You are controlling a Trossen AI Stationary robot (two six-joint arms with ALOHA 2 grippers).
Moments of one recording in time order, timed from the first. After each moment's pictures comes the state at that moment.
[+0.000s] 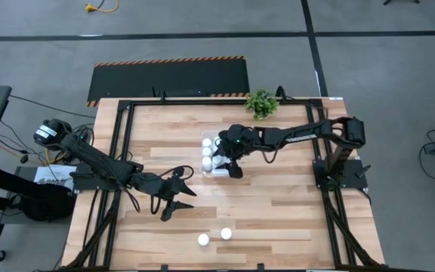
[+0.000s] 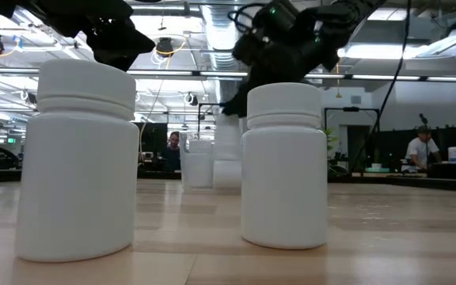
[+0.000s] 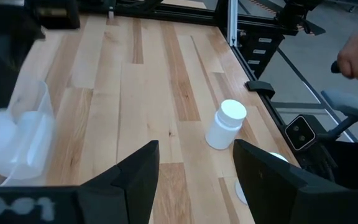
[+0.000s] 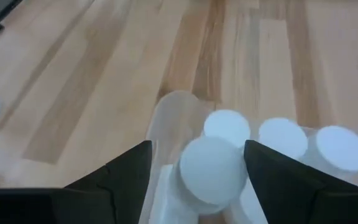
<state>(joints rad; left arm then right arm) -0.42 1.23 0.58 0.24 -0.14 -0.28 -0.13 1.77 1.07 0.01 -0.30 -0.24</state>
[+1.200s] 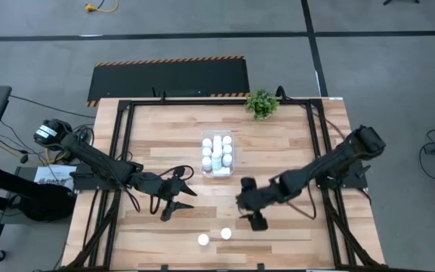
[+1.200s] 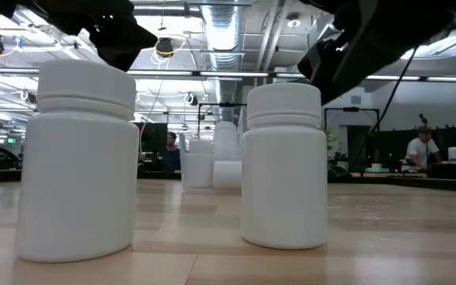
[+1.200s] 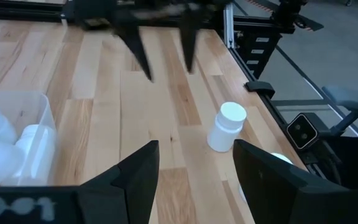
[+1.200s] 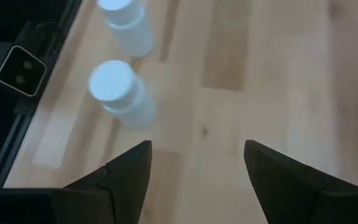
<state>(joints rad) -0.42 1.23 0.58 0.26 -0.14 -0.22 0.42 1.61 0.98 -0.24 0.03 0.21</state>
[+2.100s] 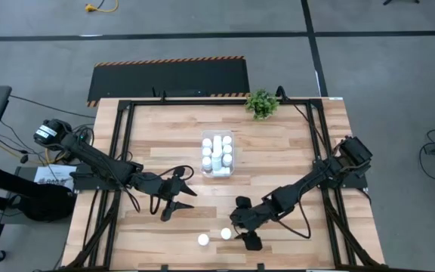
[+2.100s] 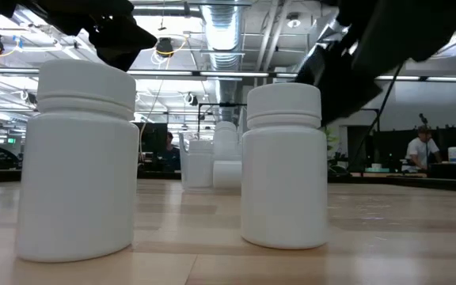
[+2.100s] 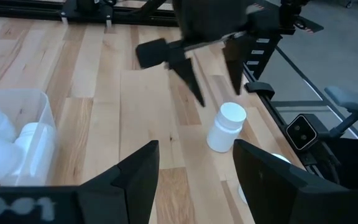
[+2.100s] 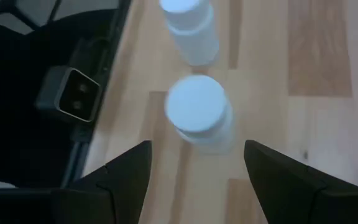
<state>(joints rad) -0.42 1.23 0.58 0.26 -0.14 -0.23 0.54 1.82 1.07 -0.07 0.00 0.41</state>
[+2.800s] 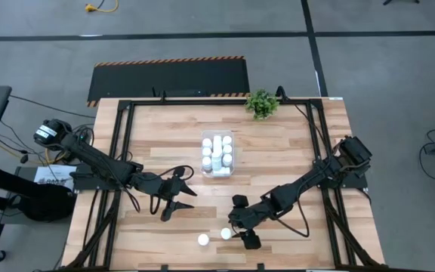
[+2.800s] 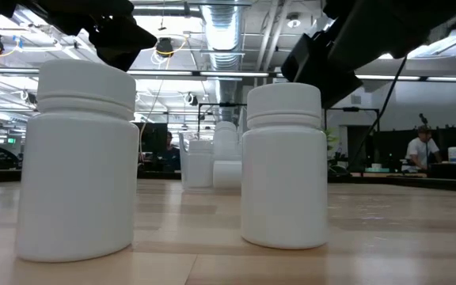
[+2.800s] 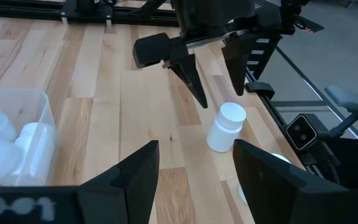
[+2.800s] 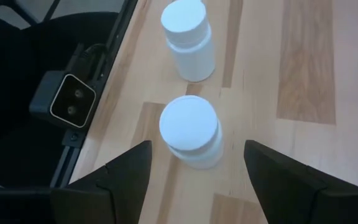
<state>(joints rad) -0.42 1.23 0.58 0.26 -0.14 -0.23 0.52 1.82 1.09 -0.07 0.01 0.32</state>
